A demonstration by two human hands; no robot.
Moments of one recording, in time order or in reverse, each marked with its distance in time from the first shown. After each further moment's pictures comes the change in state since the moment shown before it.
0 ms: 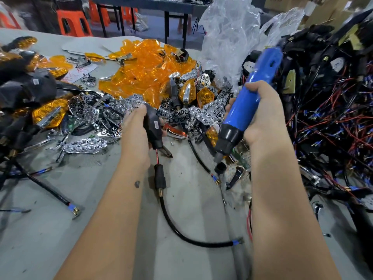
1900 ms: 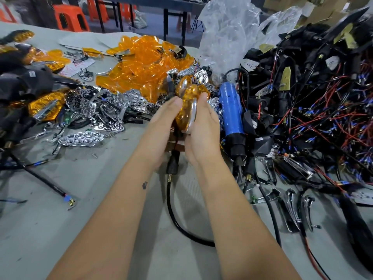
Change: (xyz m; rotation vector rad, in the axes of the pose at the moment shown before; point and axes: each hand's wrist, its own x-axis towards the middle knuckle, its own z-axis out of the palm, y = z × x) left_hand -0.027 -0.005 0.022 0.242 -0.423 0.014; right_hand -0.036 0.090 0.041 -0.048 -0.256 -0.218
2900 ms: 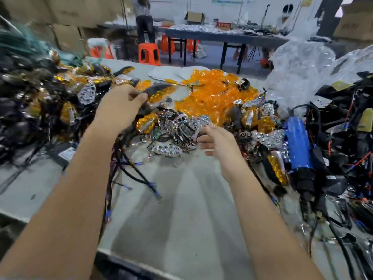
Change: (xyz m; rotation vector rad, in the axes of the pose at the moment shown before) left_hand -0.041 0.129 -0.196 1.127 0.658 0.174; right_hand -0.003 0.016 0.076 -0.424 -0.264 0.213
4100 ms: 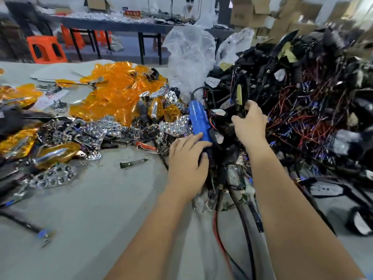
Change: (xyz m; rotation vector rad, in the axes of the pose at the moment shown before) left_hand -0.165 0.182 0.236 -0.379 -0.294 0.548; right_hand -0.015 -0.008 -0.262 -0.664 0.797 -0.025
